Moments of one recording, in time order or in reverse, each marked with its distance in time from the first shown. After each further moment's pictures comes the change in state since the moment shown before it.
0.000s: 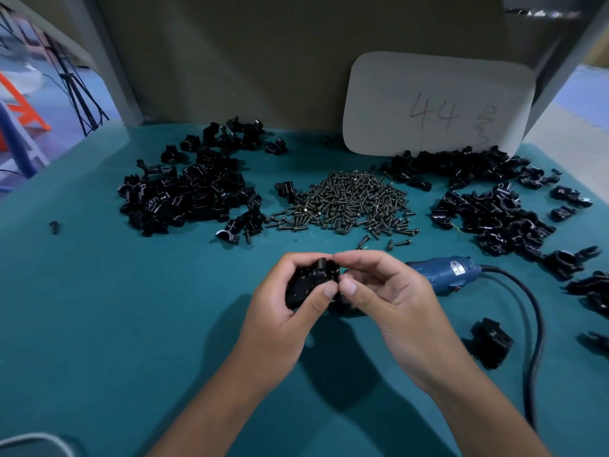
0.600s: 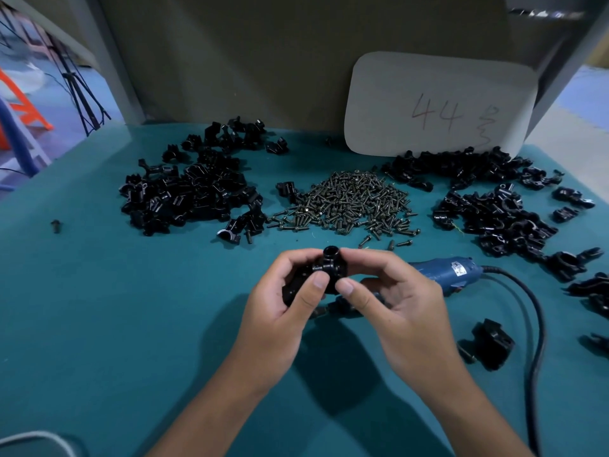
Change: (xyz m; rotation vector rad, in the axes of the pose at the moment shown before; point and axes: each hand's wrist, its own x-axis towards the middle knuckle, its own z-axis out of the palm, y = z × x) left_hand 0.001 0.000 0.000 -0.069 0.040 0.002; right_hand -0.006 -0.001 0.004 -0.330 0.125 -0.176
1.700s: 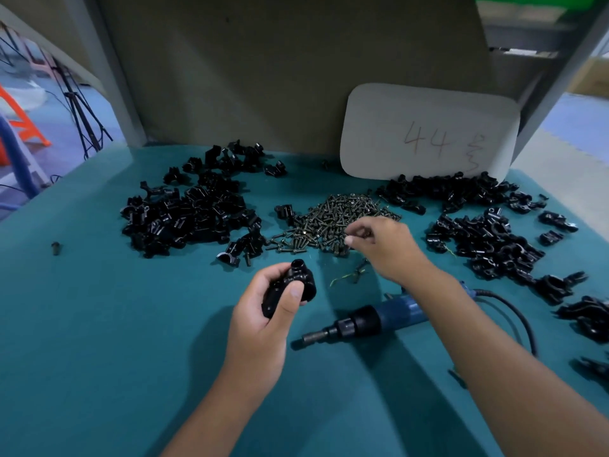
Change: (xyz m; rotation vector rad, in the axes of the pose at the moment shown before) left_hand 0.007 -0.006 -0.012 0.094 0.184 -0.055; right_hand 0.134 0.037 -0.034 -0.823 -0.184 0.198
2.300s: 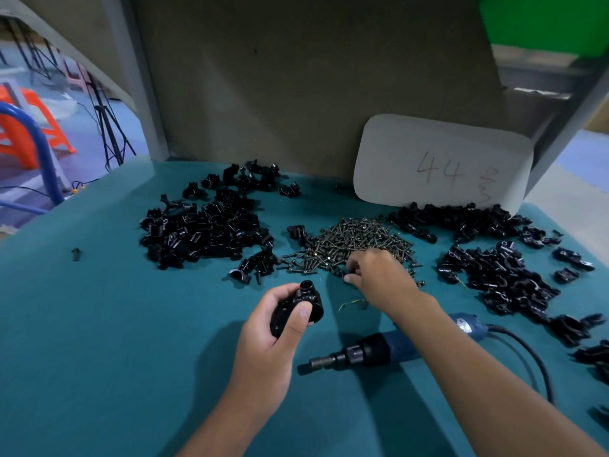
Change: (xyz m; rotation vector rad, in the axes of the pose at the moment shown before) left_hand 0.004 -0.003 -0.003 0.025 0.020 -0.014; right_hand 0.020 -0.004 0.027 -0.348 -0.089 -0.006
